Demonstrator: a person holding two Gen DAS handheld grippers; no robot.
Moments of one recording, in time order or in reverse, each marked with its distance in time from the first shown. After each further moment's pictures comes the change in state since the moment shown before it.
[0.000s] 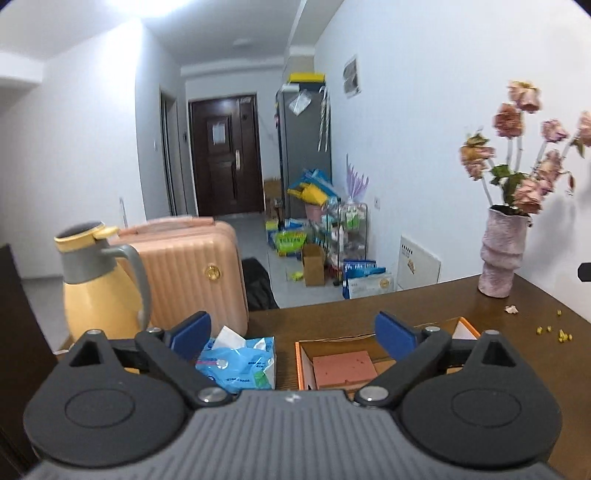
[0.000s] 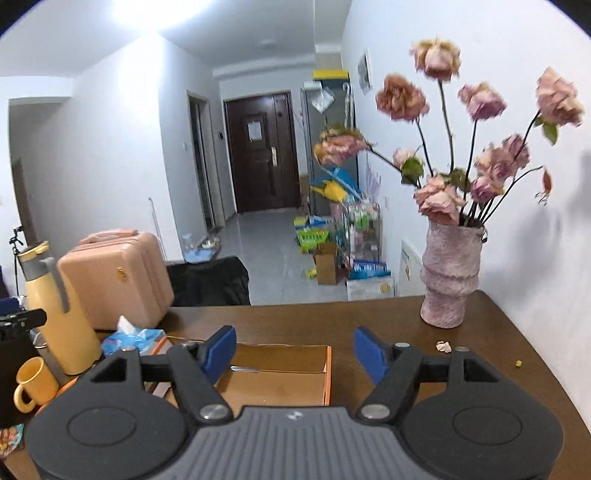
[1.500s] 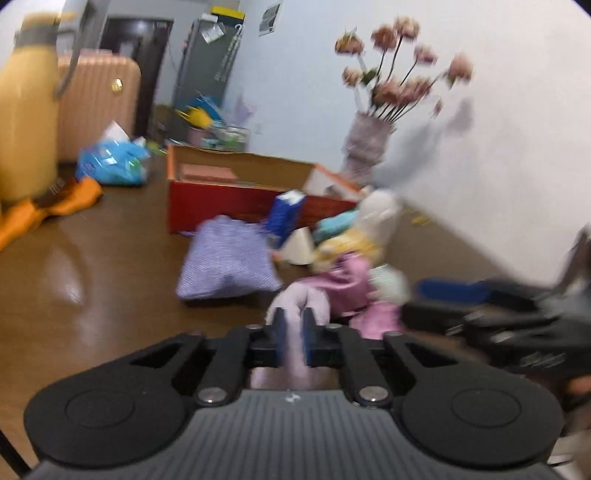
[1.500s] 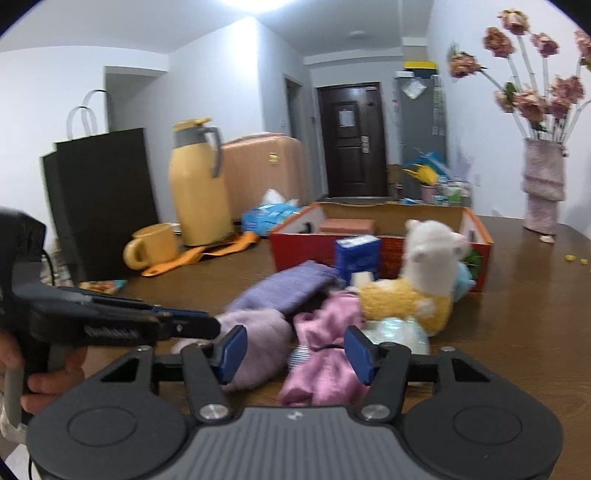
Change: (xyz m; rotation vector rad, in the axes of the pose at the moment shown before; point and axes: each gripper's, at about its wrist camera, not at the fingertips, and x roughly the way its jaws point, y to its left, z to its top) left arm -0.091 0.002 -0.241 -0.173 0.194 -0.510; right arm -0.086 0.140 -0.272 -0.096 0.033 0.294
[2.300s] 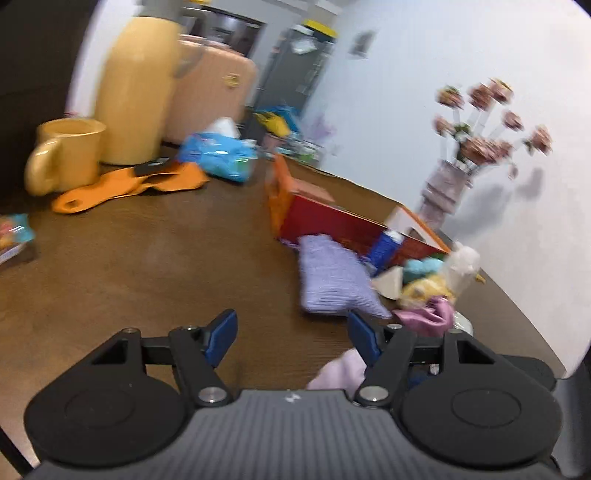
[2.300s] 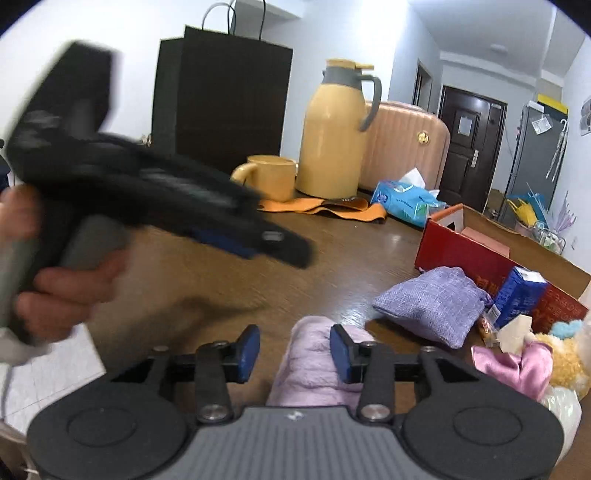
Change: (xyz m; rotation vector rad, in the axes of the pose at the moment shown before) left arm -0.025 0.057 0.000 -0.182 -0.061 0.160; right arm 0.070 0.108 -0.012 -0.362 0.120 0.190
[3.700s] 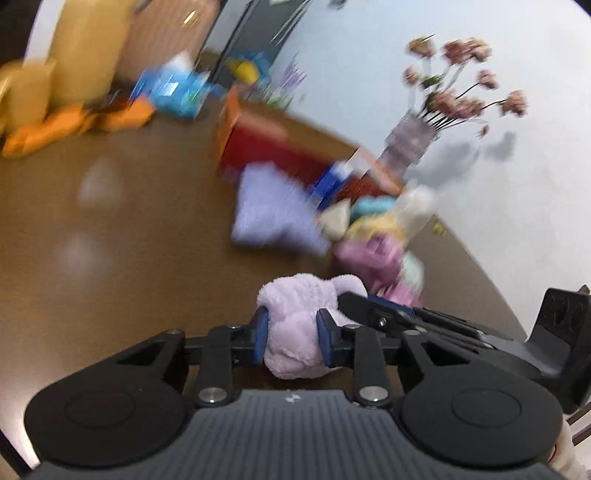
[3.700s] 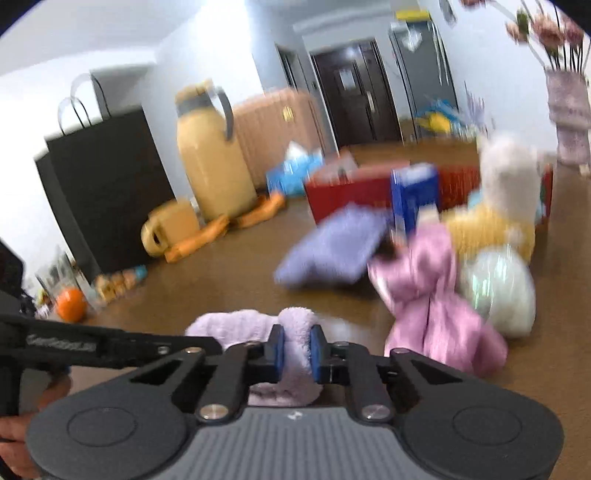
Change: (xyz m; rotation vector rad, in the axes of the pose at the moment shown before) left arm 0.003 -0.033 -0.011 -0.030 0.137 -0.112; right arm -0.029 -0.069 -0.032 0.505 -0.081 -0.091
